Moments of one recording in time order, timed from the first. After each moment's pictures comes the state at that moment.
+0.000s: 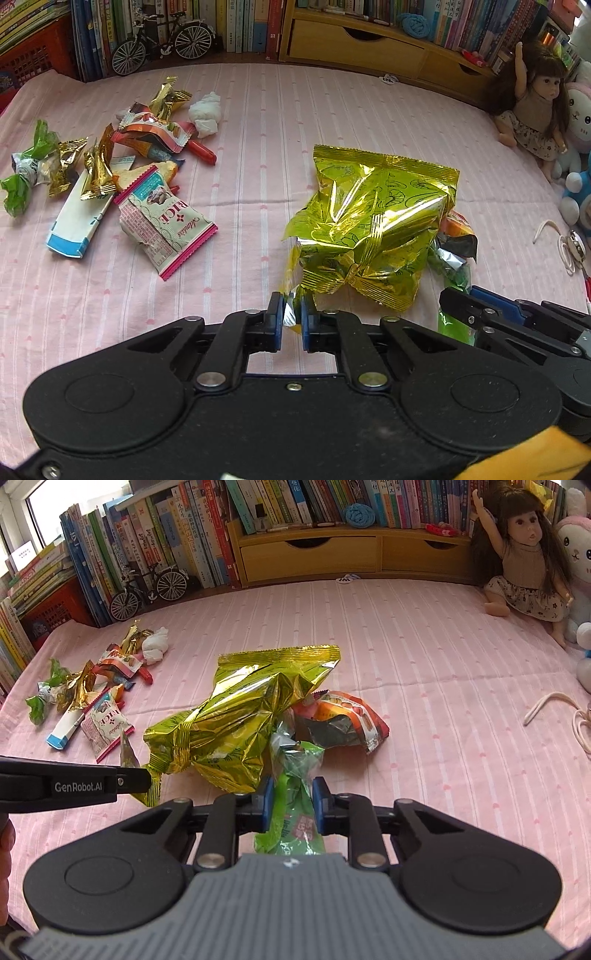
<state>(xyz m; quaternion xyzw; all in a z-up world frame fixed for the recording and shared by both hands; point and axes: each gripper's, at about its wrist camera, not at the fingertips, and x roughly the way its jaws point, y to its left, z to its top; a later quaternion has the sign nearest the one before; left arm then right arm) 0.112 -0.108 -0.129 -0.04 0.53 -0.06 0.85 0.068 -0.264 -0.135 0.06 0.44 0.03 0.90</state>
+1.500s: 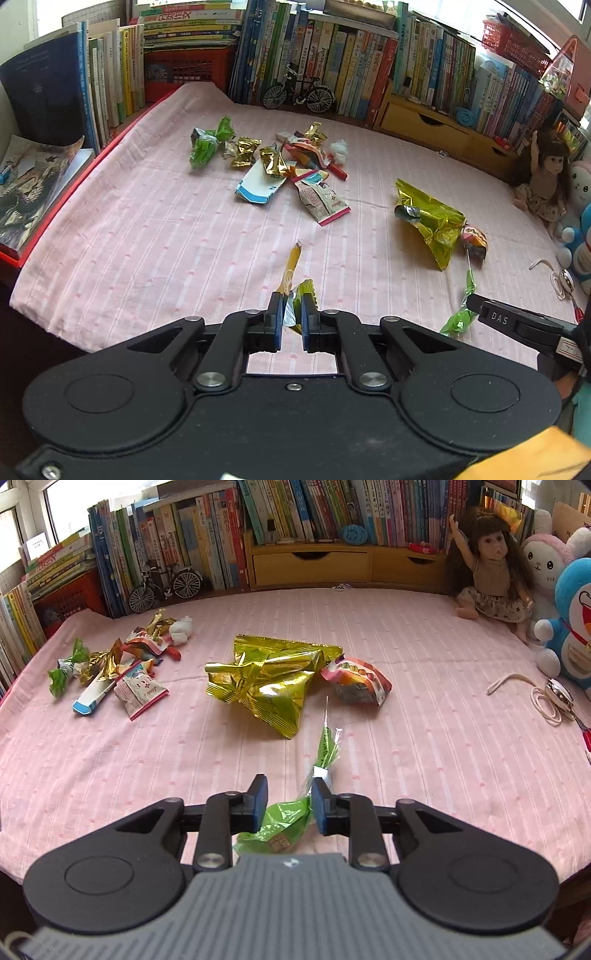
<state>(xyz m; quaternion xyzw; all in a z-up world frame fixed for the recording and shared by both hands) -0.084 0.004 -0.040 -0.10 0.43 0.05 0.89 -0.015 -0.228 -0.119 0.03 0.41 -0.01 0.91</state>
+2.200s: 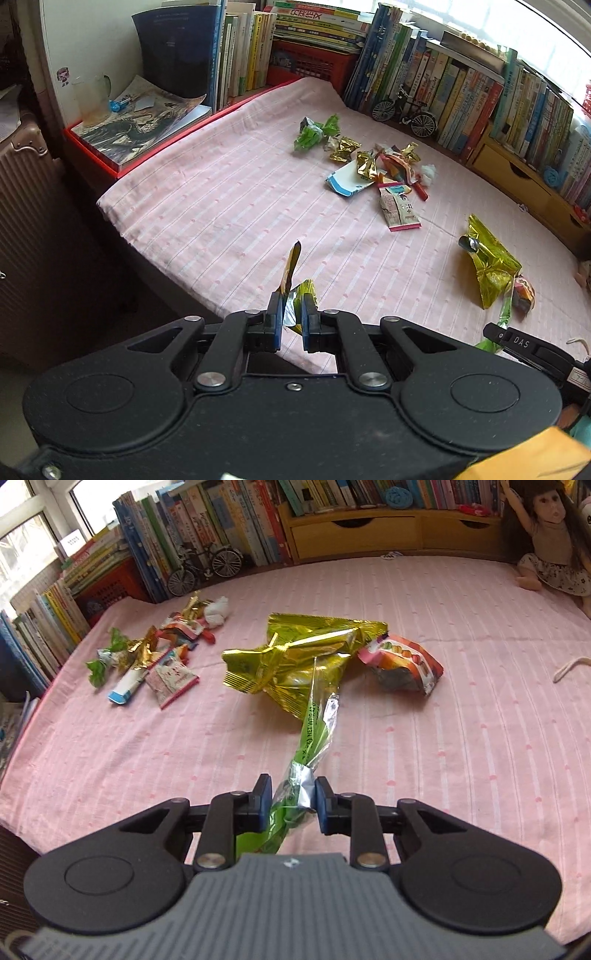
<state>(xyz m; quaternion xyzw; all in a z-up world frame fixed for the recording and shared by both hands) -0.130 -0.019 -0.029 -0.18 0.42 0.23 0.86 0.016 -0.257 -0.131 0.09 0.45 0.12 0.88</state>
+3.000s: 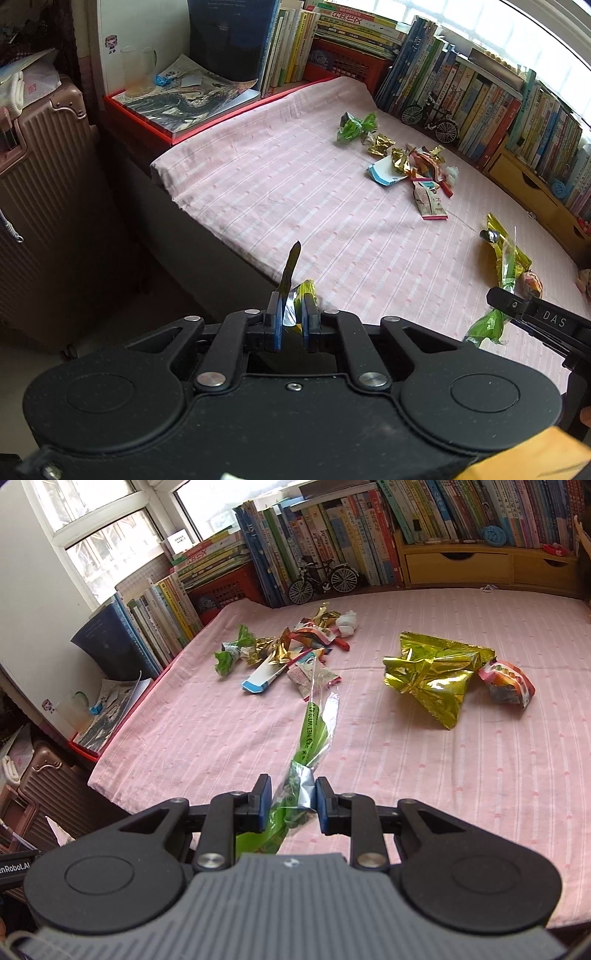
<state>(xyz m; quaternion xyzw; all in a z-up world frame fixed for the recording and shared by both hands) -0.214 0.021 -0.039 -0.22 0.41 0.24 0.85 -0.053 -0.199 -0.081 0.09 0.41 0.25 0.87</state>
